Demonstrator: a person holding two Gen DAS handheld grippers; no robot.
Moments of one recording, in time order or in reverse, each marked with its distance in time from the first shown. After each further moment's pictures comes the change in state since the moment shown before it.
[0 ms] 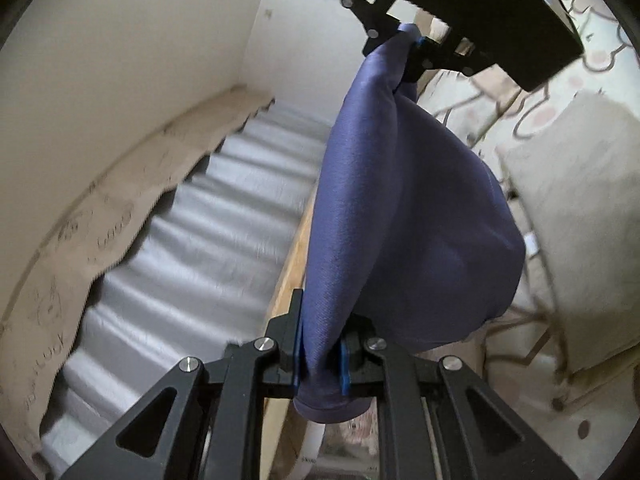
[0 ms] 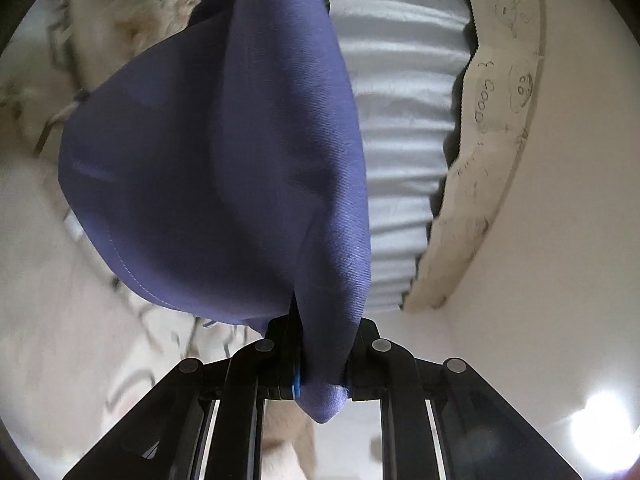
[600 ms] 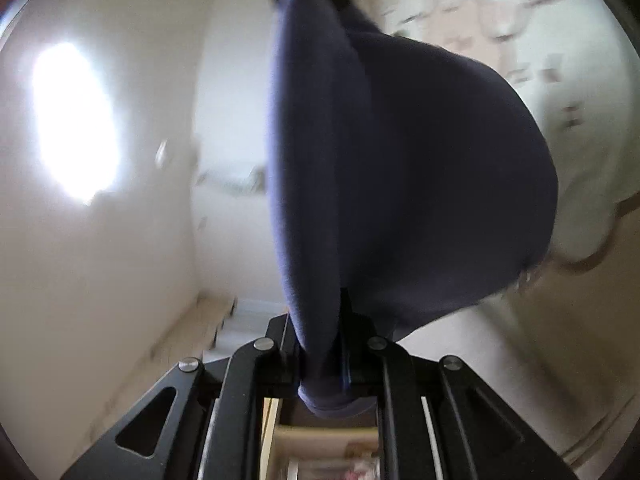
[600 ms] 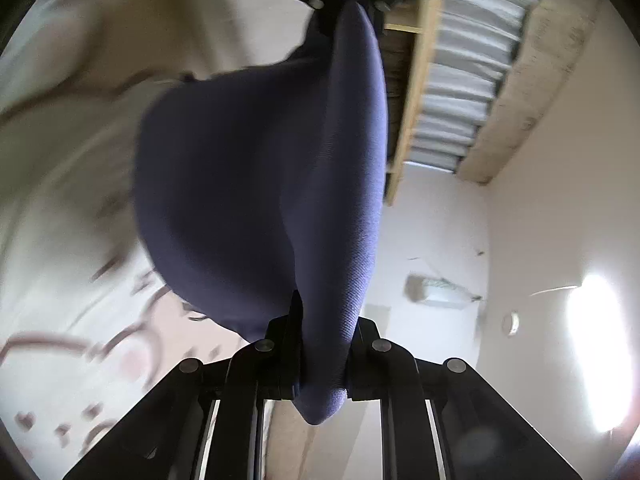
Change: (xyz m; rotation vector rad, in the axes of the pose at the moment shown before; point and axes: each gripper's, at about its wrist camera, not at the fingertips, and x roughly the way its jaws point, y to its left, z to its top) left arm -0.176 -0.198 0.120 0.306 -0.557 -0.036; right arm -0.269 0.083 -0.202 -0.175 0.489 0.151
